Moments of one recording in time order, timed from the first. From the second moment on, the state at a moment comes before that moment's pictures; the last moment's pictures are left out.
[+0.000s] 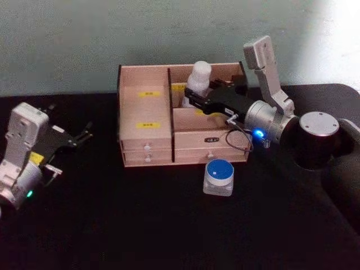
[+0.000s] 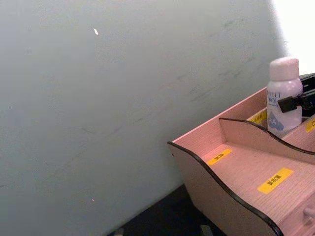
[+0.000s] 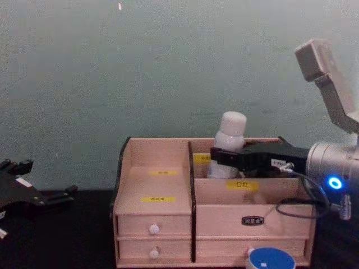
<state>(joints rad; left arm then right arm) -0.20 0.60 0.45 -1.41 -0.25 -0.12 0.03 0.60 0.22 -0.44 -0.99 0.33 0.02 0.48</state>
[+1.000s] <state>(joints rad) -0.20 0.60 0.45 -1.41 -0.25 -0.12 0.03 0.60 0.22 -0.45 -0.99 0.31 0.01 0.48</state>
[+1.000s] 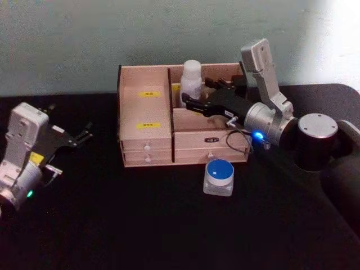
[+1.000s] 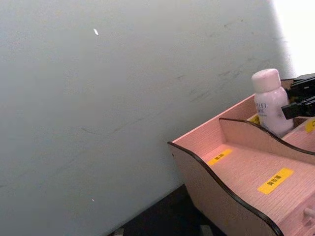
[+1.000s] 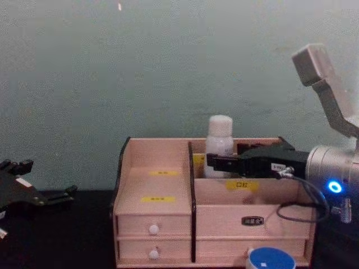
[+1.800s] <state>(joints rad) -0.20 0.60 0.45 -1.41 -0.25 -0.12 0.03 0.51 0.28 -0.42 -1.16 0.34 0.06 0.49</state>
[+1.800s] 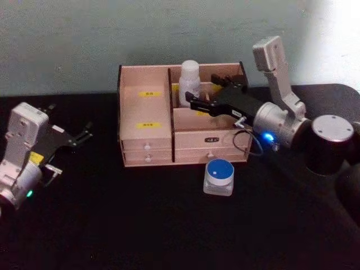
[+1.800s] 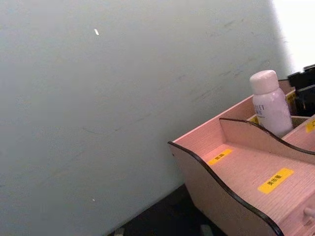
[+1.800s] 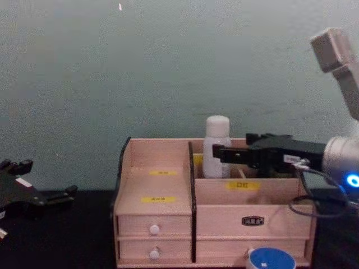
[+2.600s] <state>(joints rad) -0.20 0.60 0.45 -1.41 -0.25 -0.12 0.03 0.19 0.55 -0.41 -1.58 0.41 0.18 0.51</state>
